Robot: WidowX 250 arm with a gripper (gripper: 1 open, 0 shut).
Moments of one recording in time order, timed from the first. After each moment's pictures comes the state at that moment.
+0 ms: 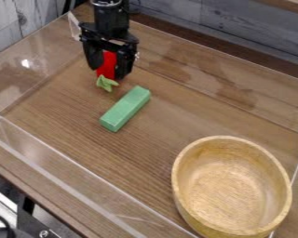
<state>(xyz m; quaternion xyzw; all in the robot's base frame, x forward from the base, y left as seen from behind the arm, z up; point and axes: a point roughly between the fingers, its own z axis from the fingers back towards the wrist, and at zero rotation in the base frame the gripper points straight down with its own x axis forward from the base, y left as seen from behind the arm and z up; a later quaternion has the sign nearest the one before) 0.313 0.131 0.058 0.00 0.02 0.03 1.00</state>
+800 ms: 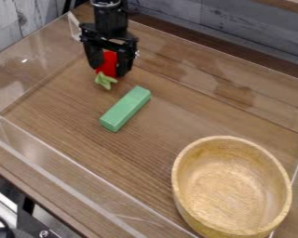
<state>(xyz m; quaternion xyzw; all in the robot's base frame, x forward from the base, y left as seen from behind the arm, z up) 0.323 0.138 0.056 -0.01 0.01 0.05 1.00</state>
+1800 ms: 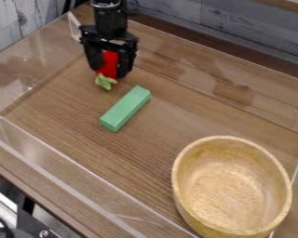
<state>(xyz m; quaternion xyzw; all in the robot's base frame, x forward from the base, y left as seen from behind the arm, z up) 0.325 0.140 0.053 -0.02 0.02 0.07 1.00</state>
